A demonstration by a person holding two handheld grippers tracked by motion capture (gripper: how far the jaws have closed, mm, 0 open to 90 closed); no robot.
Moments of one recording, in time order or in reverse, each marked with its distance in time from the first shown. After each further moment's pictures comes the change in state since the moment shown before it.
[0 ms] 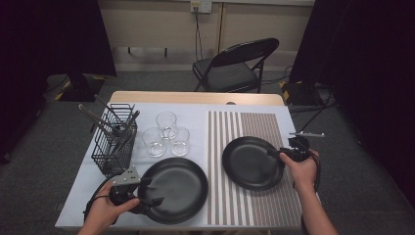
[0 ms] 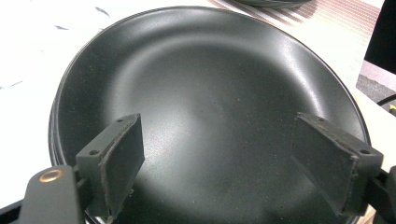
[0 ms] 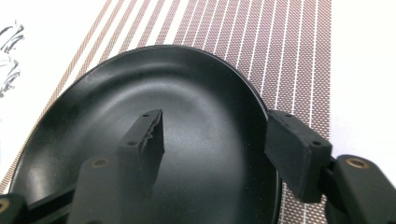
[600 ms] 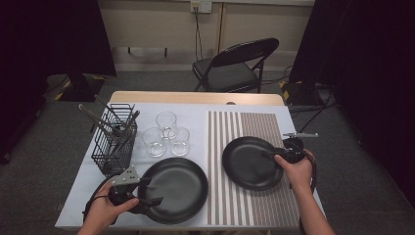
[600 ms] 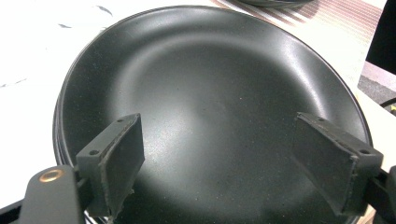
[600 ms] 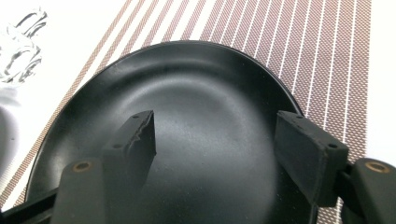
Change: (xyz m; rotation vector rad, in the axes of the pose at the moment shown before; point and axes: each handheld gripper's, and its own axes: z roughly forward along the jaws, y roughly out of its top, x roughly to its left) left arm 0.001 -0.001 -0.002 0.006 0.009 0.006; right arm 0.013 -0.001 0.004 0.003 0.047 -0.064
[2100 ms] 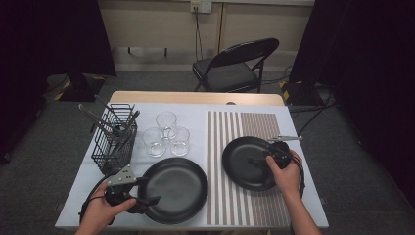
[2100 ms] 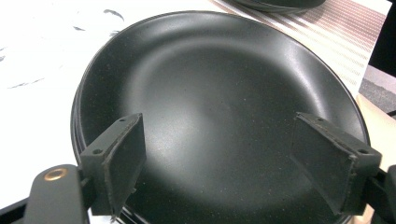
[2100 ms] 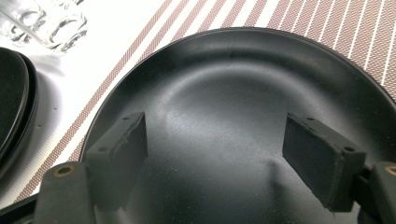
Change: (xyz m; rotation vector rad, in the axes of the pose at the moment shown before) left arm 0.000 0.000 -0.008 -0.015 0.020 -0.018; right arm 0.040 -0.007 0.010 0.031 0.074 -0.115
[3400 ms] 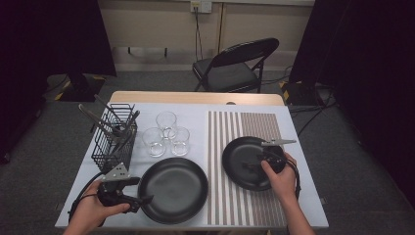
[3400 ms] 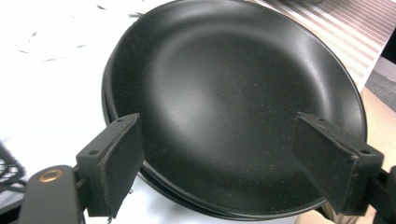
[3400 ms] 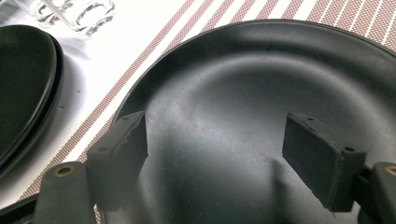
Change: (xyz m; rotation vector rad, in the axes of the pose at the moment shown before) left arm 0.004 0.008 -0.021 0.073 0.044 -0.049; right arm 0.014 -0.007 0.005 0.007 0.057 -0.068
